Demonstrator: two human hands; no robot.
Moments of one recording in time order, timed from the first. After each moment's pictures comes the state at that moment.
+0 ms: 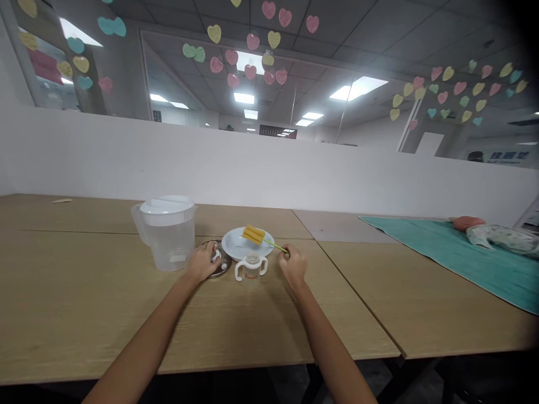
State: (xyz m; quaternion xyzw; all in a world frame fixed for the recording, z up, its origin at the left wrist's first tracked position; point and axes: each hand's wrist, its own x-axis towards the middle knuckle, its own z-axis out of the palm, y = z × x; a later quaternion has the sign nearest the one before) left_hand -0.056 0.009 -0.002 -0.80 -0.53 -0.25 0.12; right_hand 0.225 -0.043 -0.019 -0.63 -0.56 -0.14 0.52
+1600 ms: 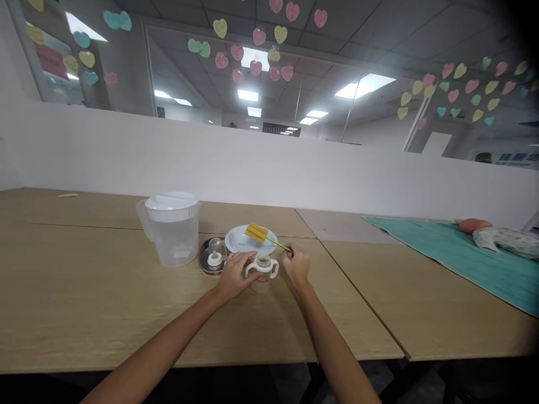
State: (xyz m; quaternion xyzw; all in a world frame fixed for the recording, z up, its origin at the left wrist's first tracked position) left_hand 0.017 -0.046 -0.015 -0.85 -0.34 -0.40 -0.02; right_hand 0.226 -0.044 -0.019 -0.63 -0.56 -0.13 0.52
